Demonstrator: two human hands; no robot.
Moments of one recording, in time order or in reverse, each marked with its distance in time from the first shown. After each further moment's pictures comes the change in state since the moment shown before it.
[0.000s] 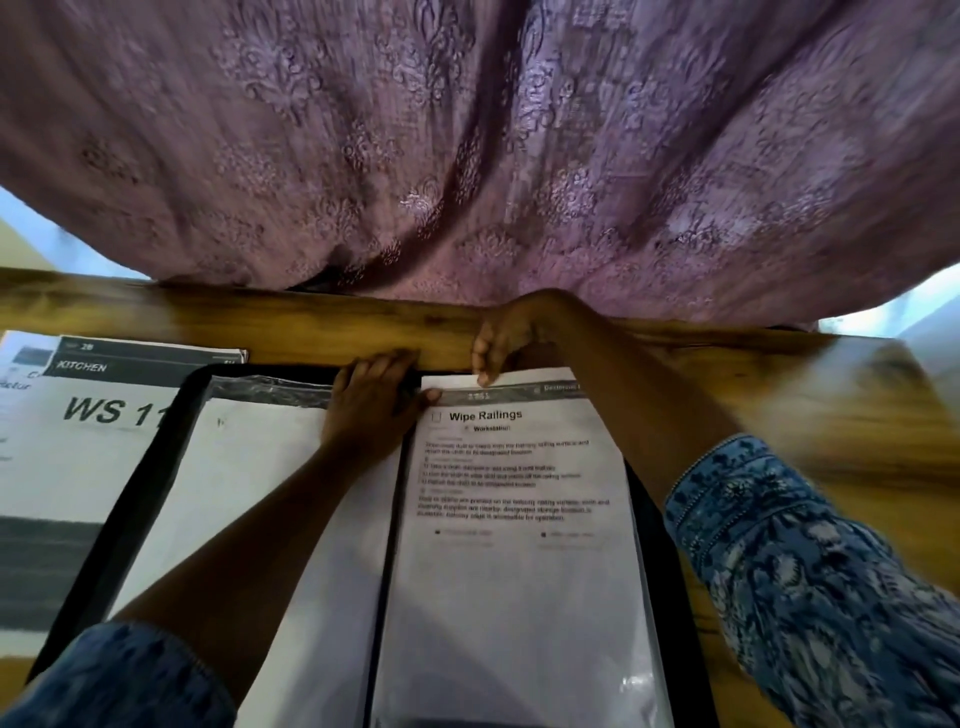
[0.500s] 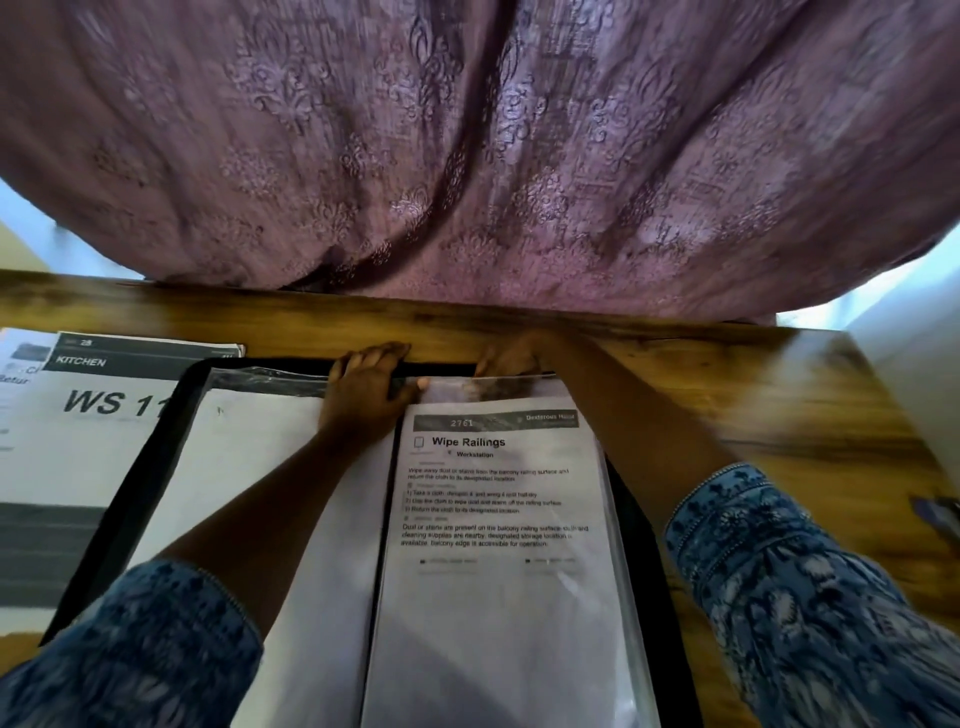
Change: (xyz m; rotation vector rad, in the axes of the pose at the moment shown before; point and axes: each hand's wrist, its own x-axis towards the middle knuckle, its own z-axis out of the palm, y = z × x) left_hand -0.001 0.000 -0.002 -0.063 0.008 0.051; right_hand -0.041 0.000 0.042 0.011 0.114 0.087
